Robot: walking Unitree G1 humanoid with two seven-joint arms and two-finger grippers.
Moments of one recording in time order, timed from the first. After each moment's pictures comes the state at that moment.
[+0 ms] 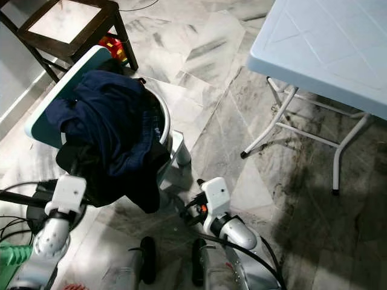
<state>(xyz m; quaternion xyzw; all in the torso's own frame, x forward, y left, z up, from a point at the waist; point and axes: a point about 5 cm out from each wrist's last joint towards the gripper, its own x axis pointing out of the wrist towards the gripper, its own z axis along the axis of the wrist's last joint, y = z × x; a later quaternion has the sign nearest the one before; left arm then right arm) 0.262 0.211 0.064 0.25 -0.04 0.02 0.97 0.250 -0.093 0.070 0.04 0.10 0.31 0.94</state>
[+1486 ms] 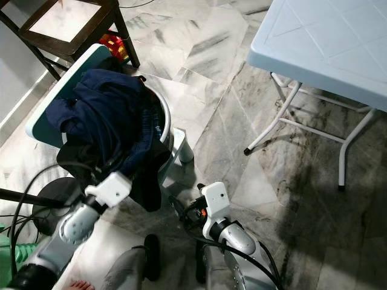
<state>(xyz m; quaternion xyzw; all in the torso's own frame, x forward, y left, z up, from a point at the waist) 0.281 0.153 0.077 0.33 -0.10 -0.20 0.92 0.244 -0.092 0.063 0.05 0.11 0.30 0.95</state>
